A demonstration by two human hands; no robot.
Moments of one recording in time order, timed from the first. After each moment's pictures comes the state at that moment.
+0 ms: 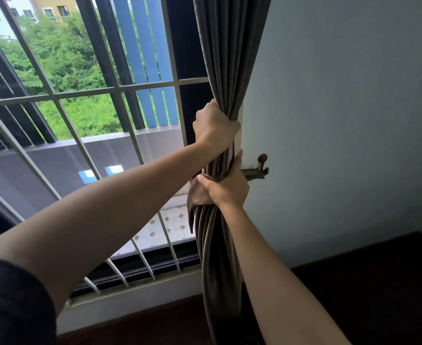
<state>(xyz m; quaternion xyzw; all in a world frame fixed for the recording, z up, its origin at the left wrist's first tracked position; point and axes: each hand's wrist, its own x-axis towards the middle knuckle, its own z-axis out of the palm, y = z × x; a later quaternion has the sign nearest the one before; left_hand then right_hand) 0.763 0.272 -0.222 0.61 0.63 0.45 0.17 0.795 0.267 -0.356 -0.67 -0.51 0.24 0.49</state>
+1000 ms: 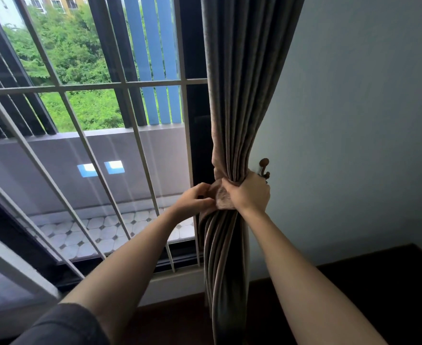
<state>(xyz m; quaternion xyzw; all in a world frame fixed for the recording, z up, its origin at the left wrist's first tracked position) 0.683 0.285 -0.394 0.69 0.53 0.26 0.40 0.835 0.255 -0.347 -0.69 -0.58 0.13 0.42</state>
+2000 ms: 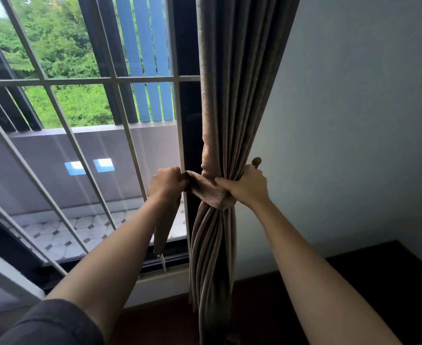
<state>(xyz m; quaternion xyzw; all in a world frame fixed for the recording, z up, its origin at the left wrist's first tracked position) 0.666 0.311 -0.373 0.66 0.72 0.23 0.04 0.856 0.255 -0.327 -0.65 -0.62 0.23 0.36</state>
